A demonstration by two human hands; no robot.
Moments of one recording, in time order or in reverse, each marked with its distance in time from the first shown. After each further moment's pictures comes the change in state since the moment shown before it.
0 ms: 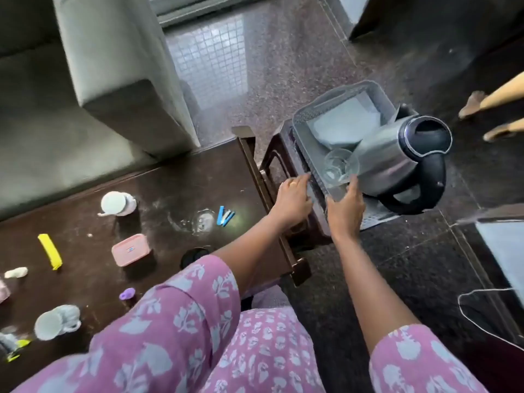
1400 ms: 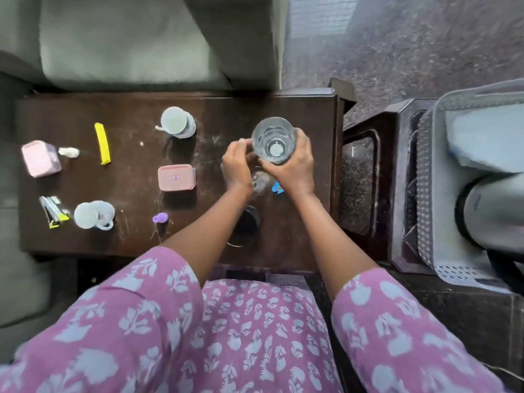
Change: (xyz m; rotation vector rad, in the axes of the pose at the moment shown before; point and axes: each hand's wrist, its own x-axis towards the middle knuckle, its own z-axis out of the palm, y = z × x) left_hand -0.071 -0.191 -0.060 -1.162 1.082 -0.730; right_hand -0.055 -0.106 0.203 0.194 -0.541 -0.583
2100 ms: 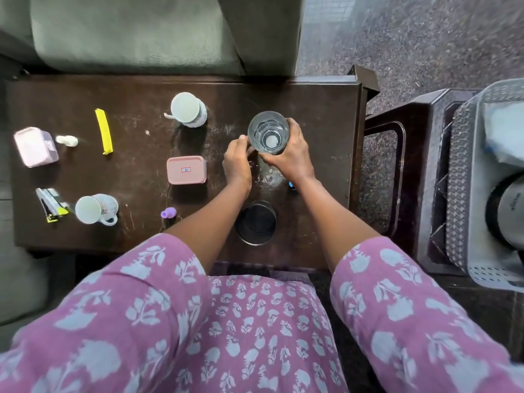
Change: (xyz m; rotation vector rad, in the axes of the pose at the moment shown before) left_hand 0.041 -0.024 -0.036 0.090 -0.001 -0.121; right_hand 0.021 0.014 0.061 -0.066 -0.224 0.042
